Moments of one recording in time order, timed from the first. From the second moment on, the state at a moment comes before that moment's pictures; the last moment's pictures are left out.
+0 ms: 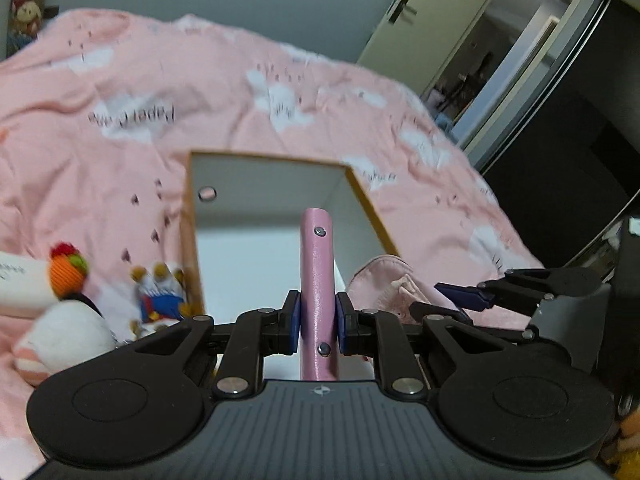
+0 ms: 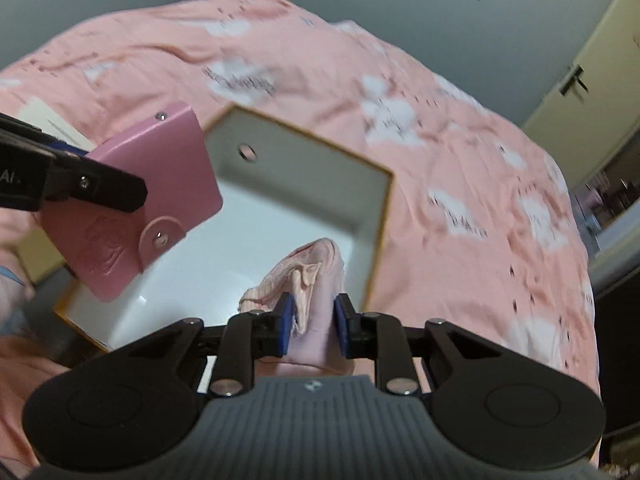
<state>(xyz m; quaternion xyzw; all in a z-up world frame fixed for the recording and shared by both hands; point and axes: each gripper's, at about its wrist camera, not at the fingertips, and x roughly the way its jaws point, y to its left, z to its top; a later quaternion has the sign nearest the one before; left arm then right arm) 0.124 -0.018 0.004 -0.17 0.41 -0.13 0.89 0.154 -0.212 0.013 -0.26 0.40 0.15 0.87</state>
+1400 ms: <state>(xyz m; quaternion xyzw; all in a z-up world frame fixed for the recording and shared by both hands) 0.163 -0.068 -0.070 -0.12 0.54 -0.12 0.83 0.173 -0.237 -0.033 -0.19 0.48 0.17 0.84</state>
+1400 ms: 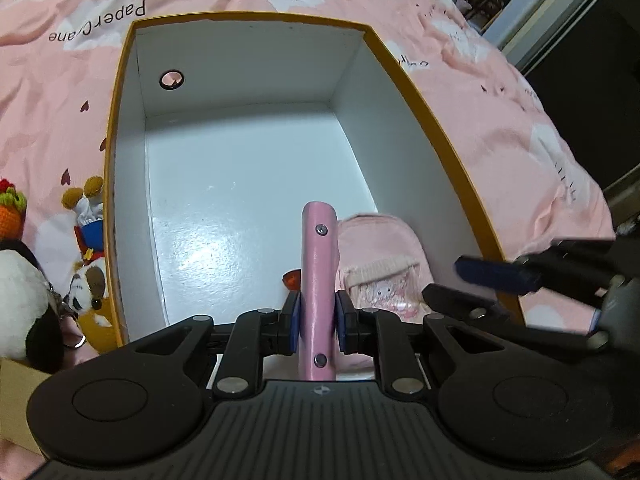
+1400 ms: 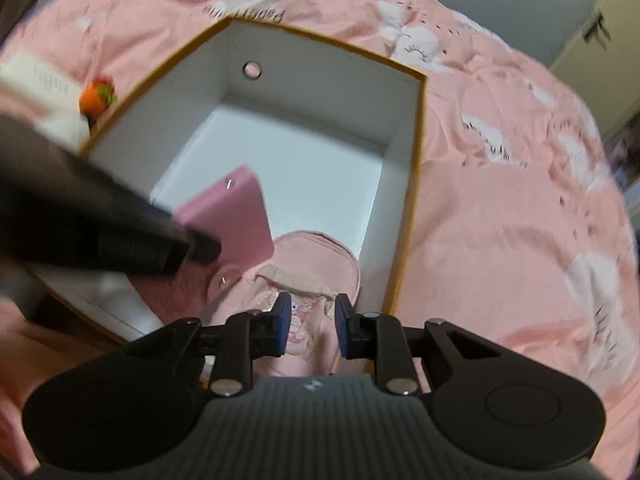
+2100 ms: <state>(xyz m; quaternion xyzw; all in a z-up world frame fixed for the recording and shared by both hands) 0.175 -0.059 -0.099 -0.16 0.57 -0.15 0.79 0.177 -0.222 -0.043 -0.19 0.51 0.15 0.83</state>
